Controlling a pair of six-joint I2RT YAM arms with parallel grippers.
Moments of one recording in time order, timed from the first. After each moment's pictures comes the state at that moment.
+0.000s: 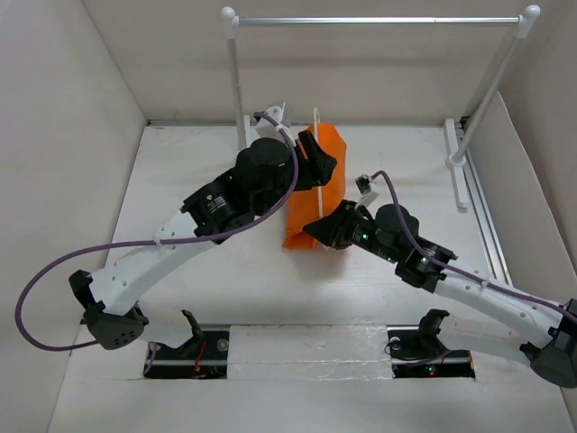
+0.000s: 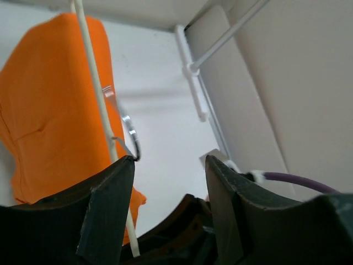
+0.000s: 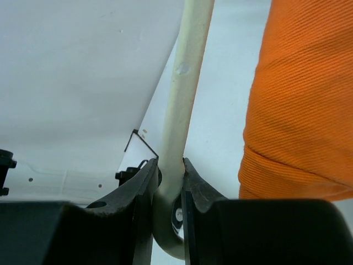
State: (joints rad) left arm -0.99 1.34 1.57 -0.50 -0.38 -0.75; right arm 0.92 0.98 0.79 0.05 0.00 0.88
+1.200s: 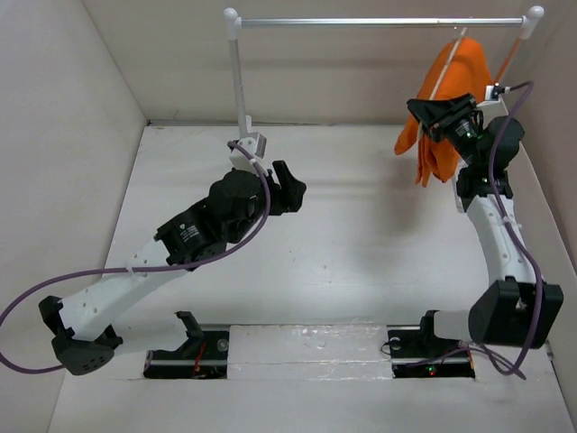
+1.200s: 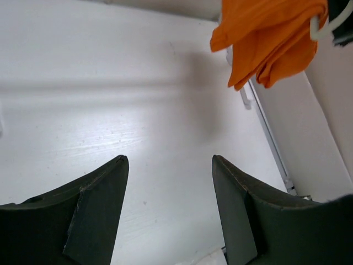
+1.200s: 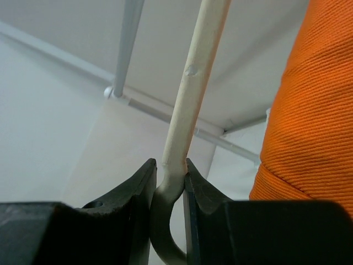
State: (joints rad) left arm -0.98 1.10 1.33 -0.49 -0.45 -0.64; right arm -0.09 1.27 1.17 0.33 -0.58 1.20
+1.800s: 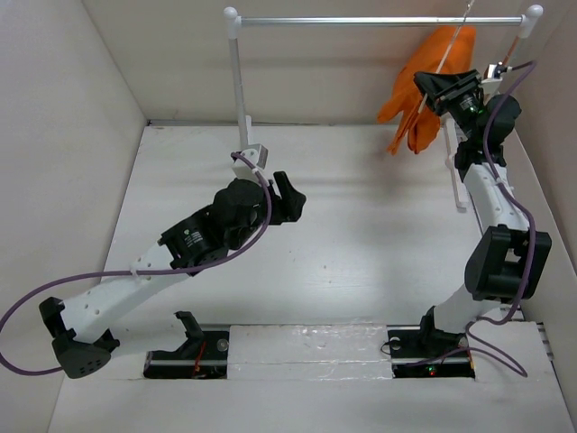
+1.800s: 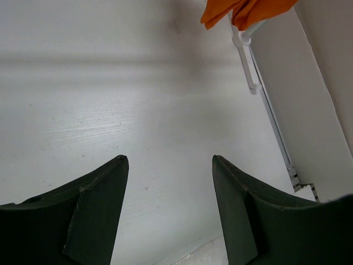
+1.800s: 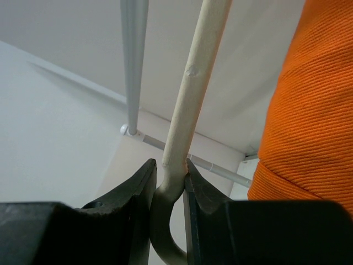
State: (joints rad) left arm -0.98 1.07 1.21 -0.48 -0.42 -0.68; right arm -0.16 1.60 1.40 0.57 -0.59 1.38
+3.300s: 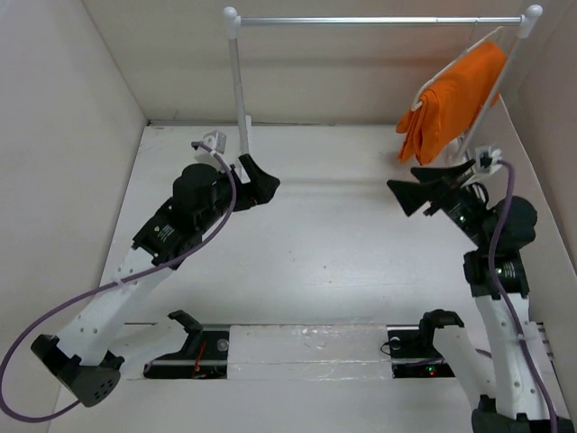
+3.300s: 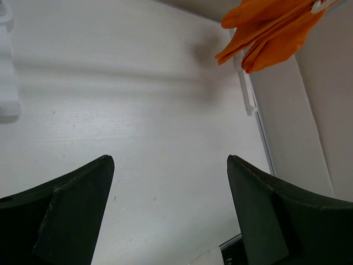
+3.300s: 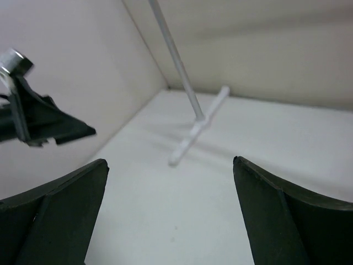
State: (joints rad) left arm -0.63 1.00 1.18 -0.46 -0.11 -0.69; right arm 0.00 0.71 0.93 0.04 -0.61 0.55
